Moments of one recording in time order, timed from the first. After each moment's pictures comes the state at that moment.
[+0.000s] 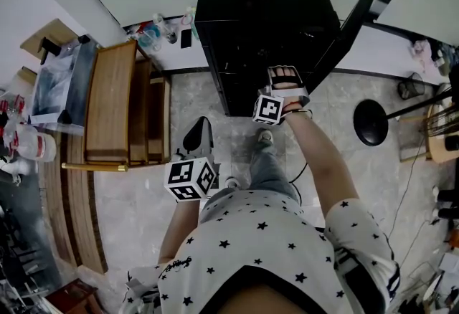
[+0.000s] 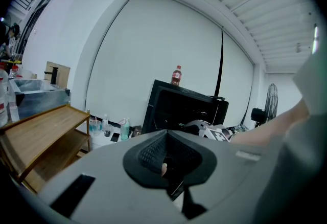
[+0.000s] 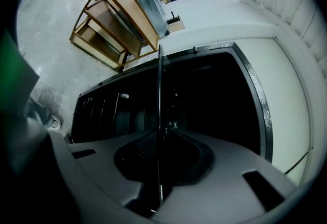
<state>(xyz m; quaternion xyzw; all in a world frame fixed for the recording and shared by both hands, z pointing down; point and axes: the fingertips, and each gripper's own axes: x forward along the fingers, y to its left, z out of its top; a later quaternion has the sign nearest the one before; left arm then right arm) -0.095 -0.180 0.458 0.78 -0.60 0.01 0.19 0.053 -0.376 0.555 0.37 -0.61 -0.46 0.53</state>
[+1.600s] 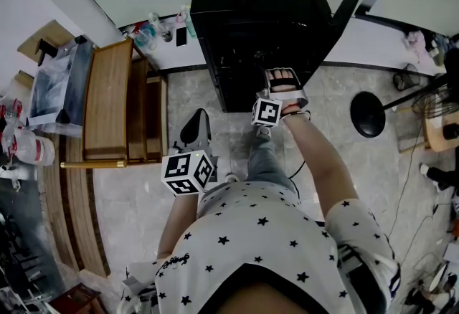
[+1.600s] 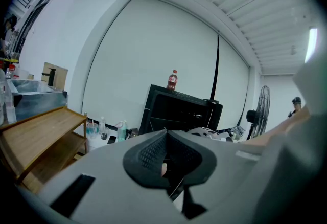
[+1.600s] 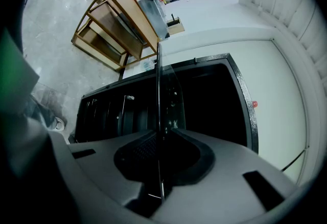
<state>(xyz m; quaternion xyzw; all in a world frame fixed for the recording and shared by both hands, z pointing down) -0.092 -0.164 0.448 0.79 -0.59 0.00 0.18 0.056 -0.326 0.554 0.38 -0.62 -0.44 0.52</state>
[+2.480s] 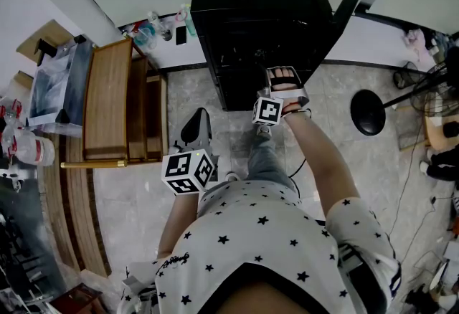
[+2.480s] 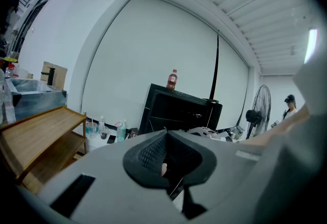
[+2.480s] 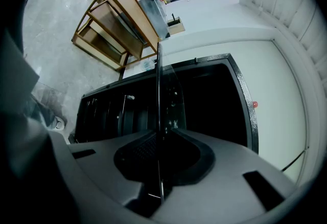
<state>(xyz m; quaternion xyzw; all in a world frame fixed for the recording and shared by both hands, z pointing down) -0.092 -0.164 0.450 0.79 -0.58 0.00 0.18 0.060 -0.327 0.559 0.38 -0.61 -0.44 0.53</state>
